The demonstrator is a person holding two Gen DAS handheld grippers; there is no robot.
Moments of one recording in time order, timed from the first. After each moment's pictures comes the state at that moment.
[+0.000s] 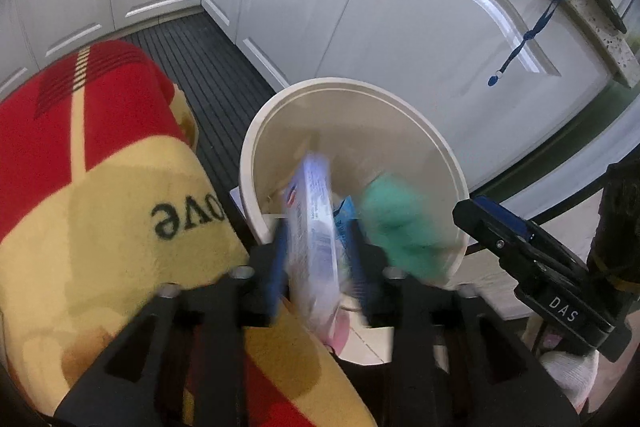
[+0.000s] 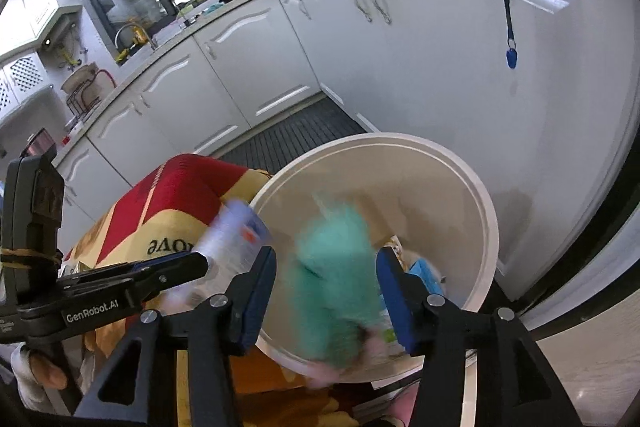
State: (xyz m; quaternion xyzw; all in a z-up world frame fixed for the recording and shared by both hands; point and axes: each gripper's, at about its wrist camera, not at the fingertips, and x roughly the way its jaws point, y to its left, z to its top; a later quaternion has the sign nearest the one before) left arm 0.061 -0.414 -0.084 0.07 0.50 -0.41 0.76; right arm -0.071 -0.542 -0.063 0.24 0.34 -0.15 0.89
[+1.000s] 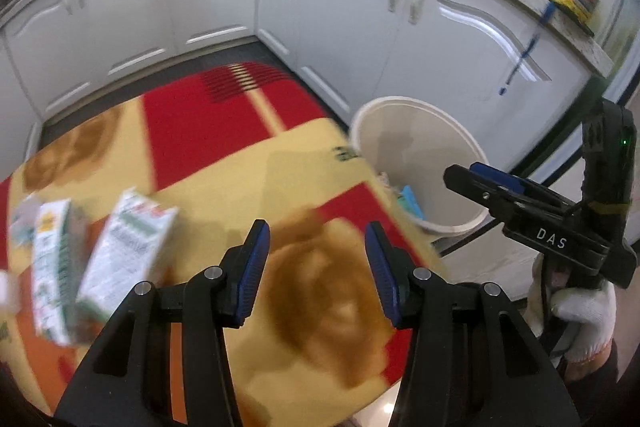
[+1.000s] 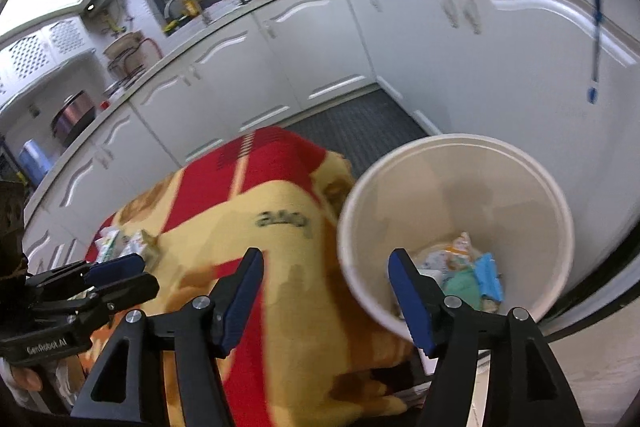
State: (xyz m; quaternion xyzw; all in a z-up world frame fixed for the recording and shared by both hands) left arm 0.034 -0.261 -0.019 0.10 0.45 -0.35 0.82; right arm -0.044 -0.449 -0.033 0.21 0.35 -0.07 0.91
